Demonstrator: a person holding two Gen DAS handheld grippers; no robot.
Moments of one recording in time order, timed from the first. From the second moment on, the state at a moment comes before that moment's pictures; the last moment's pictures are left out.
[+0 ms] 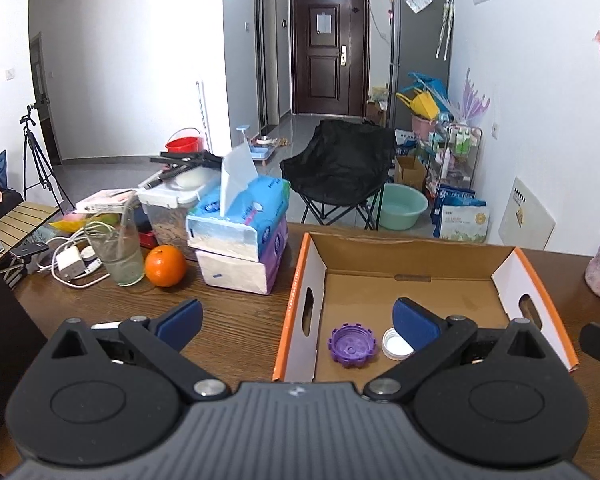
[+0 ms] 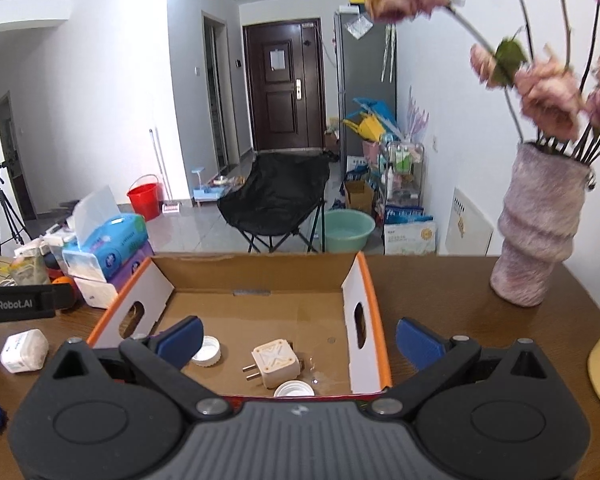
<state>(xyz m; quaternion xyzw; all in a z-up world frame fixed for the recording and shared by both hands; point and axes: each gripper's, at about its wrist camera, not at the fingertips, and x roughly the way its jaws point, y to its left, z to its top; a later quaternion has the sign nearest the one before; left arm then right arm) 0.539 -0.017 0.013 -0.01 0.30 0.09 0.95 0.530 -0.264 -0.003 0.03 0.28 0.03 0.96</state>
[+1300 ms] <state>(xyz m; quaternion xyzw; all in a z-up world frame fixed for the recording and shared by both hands) 0.343 -0.012 0.029 0.00 0.23 0.04 0.97 0.305 -0.249 0.032 0.00 0.18 0.07 0.98</state>
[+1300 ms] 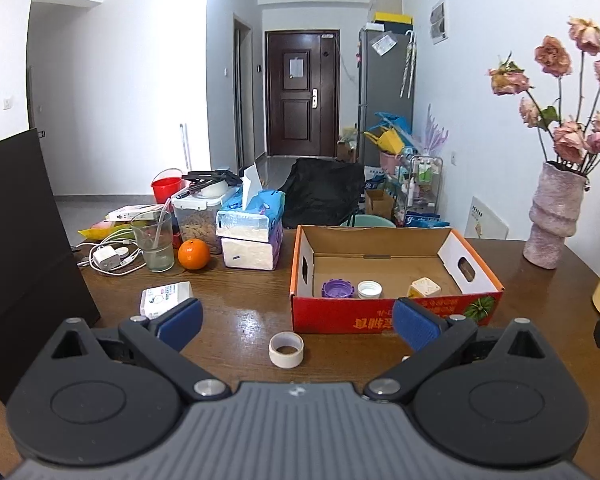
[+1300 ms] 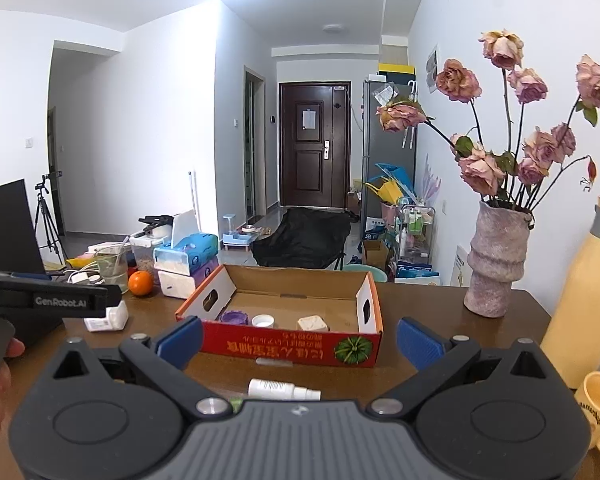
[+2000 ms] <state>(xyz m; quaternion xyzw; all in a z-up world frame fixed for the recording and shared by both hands) 0.262 -0.001 -0.044 0.00 0.23 0.02 0.97 0.241 -0.259 -0.048 0.02 0.22 0.06 0.97</state>
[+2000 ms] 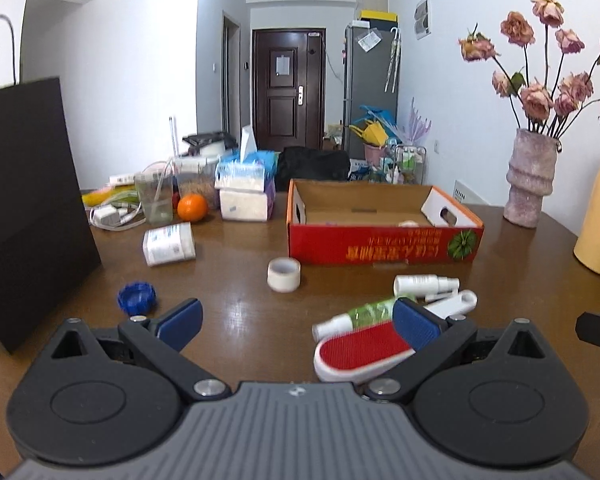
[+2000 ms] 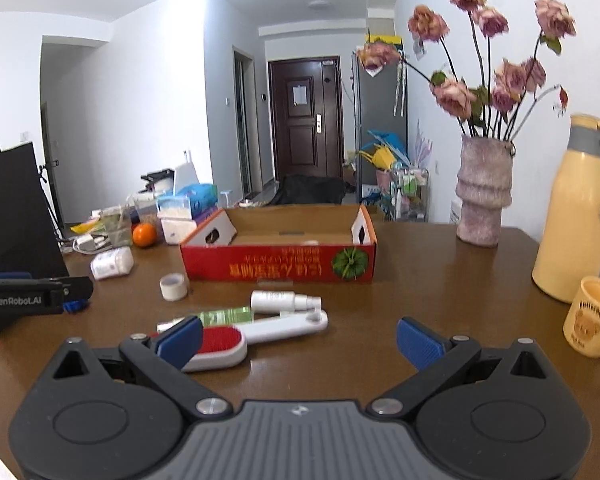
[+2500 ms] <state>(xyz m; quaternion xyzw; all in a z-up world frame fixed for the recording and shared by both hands) 0.242 0.019 -0.081 -0.02 0.27 0.03 0.96 0.230 -0.246 -0.084 0.04 0.26 0.06 0.96</state>
